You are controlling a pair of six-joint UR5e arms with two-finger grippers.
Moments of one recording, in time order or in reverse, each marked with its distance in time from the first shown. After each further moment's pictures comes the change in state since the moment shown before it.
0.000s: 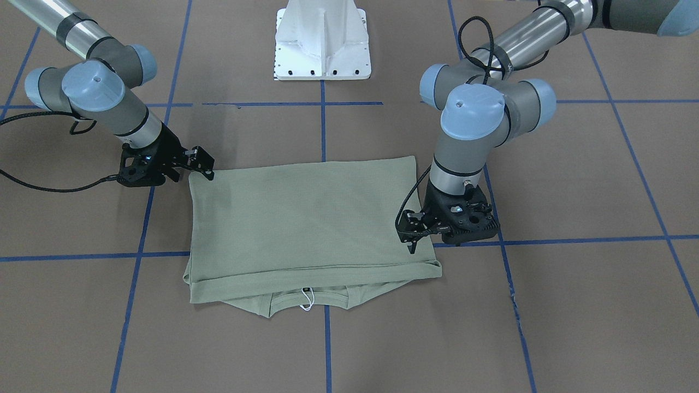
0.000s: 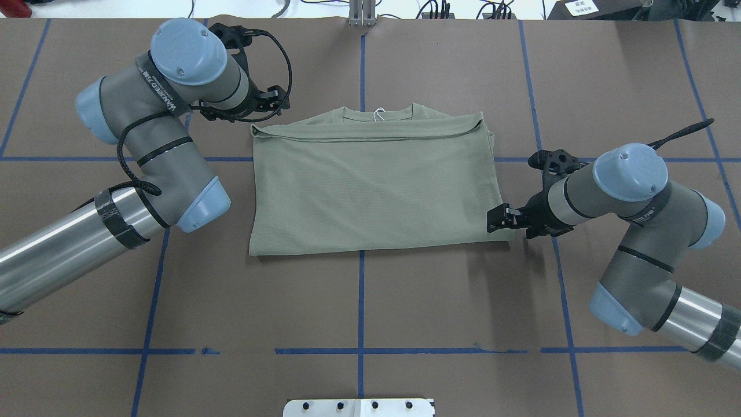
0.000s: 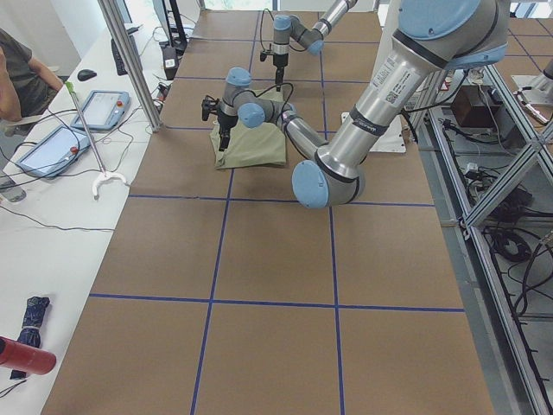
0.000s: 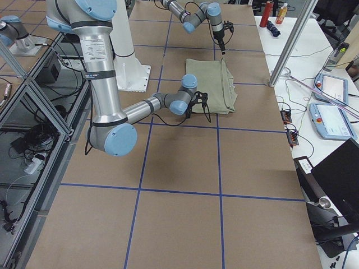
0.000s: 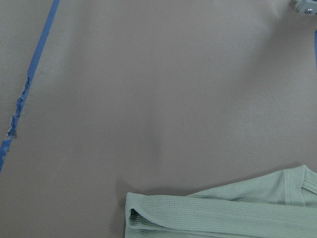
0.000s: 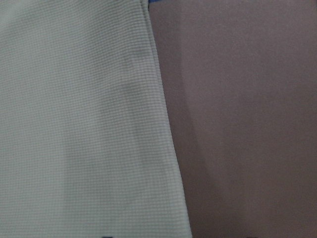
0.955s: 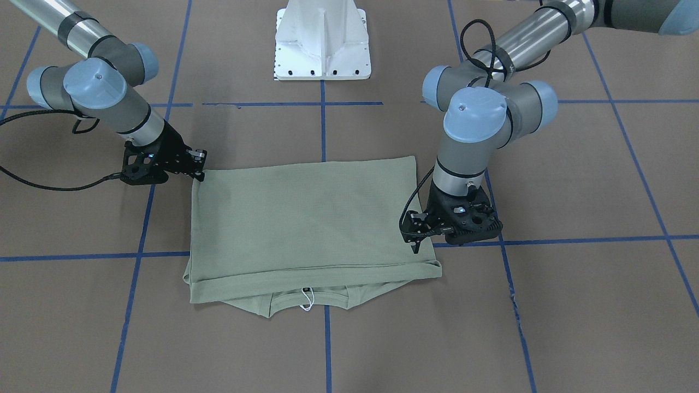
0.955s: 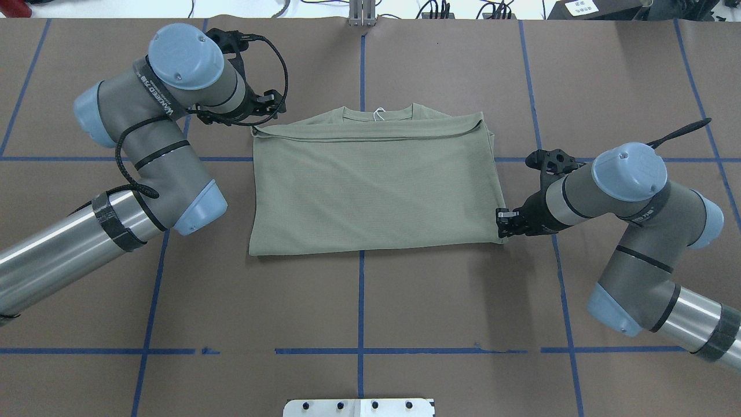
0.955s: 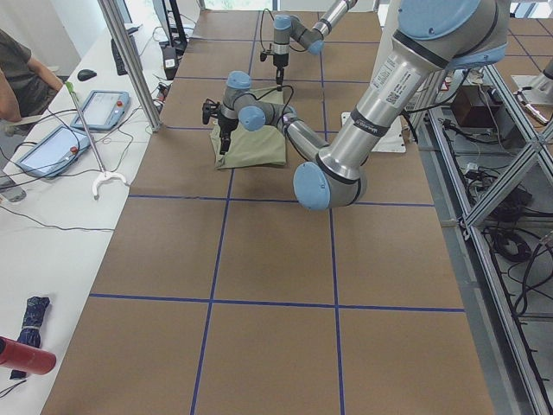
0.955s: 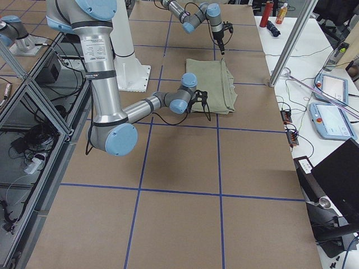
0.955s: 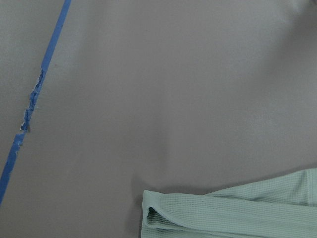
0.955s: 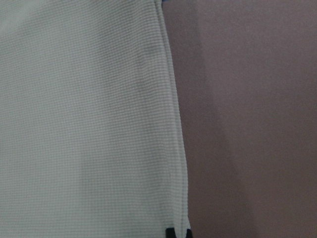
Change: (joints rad) left arm 0.003 0.010 0.001 -0.003 0.000 -0.001; right arm -0.002 -0.001 0.017 0.003 0.012 0.008
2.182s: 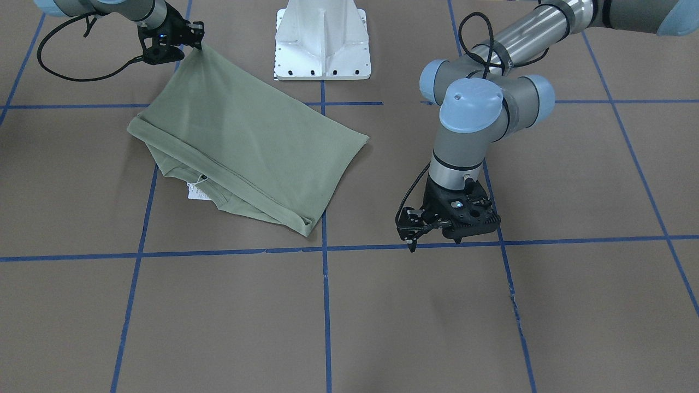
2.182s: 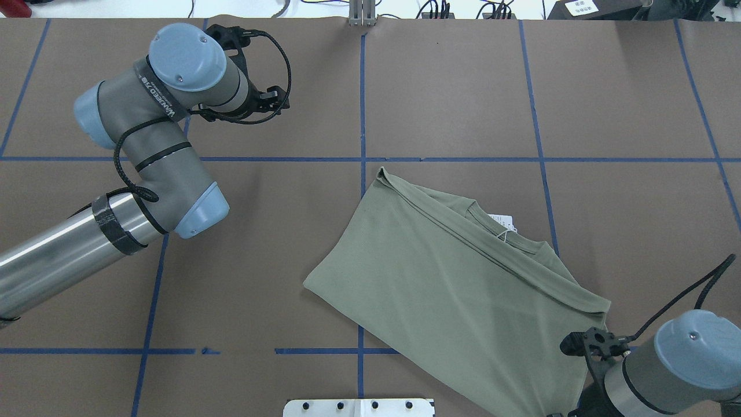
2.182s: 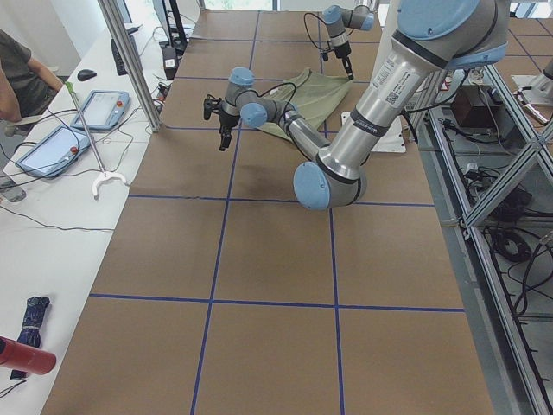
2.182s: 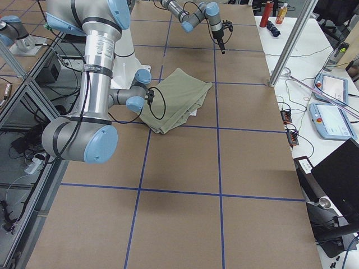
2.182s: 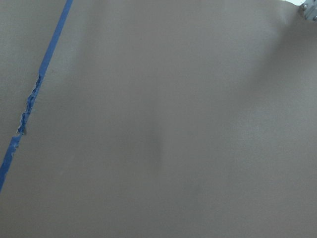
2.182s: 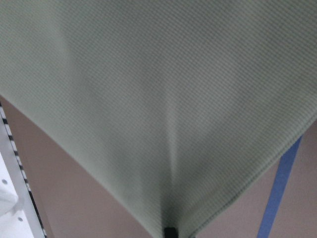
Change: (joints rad) left arm 0.010 -0.001 -0.033 0.005 0.034 -0.023; right arm -0.518 -0.445 0.453 0.010 0.068 0.206
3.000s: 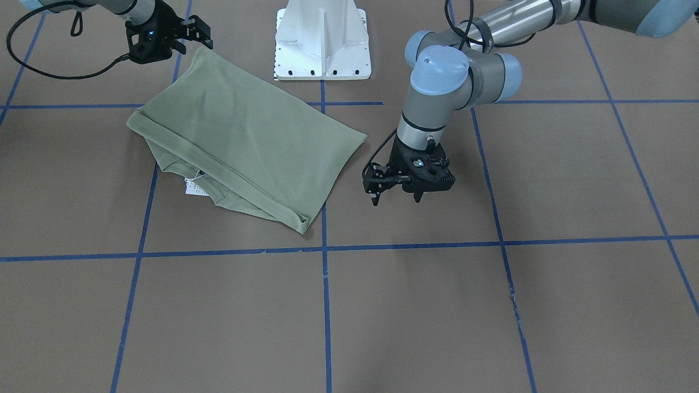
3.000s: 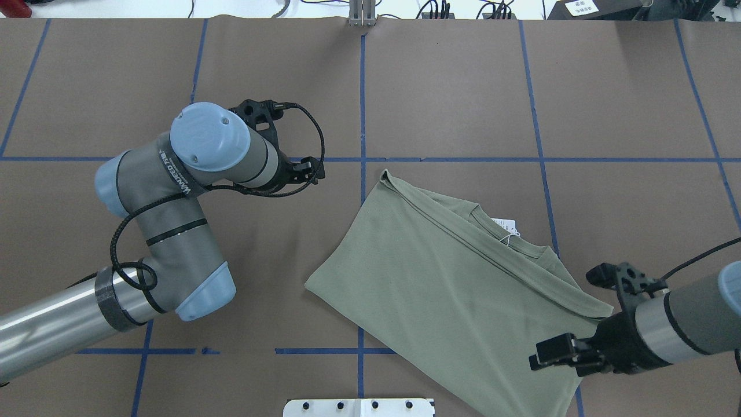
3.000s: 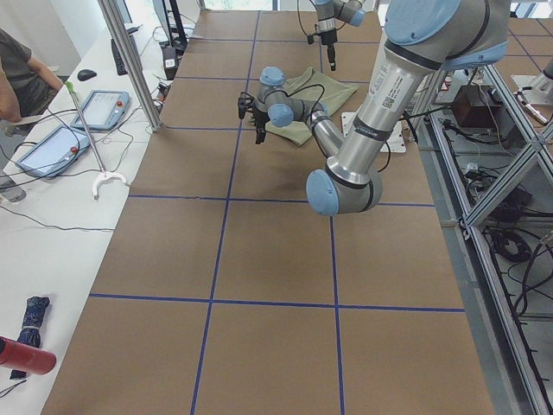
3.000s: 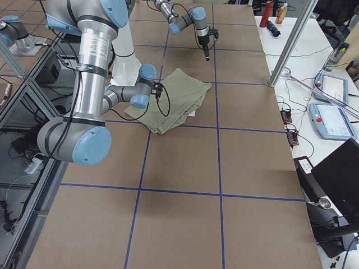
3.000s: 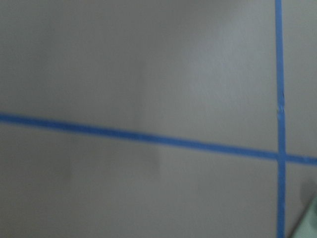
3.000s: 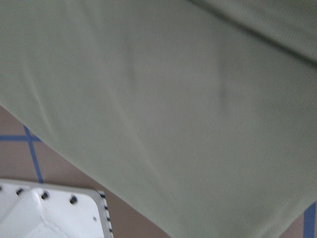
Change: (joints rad) left arm 0.203 0.087 -0.184 -0.010 -0.064 -0.197; right arm 0.312 0.006 0.031 0.142 0.003 0.026
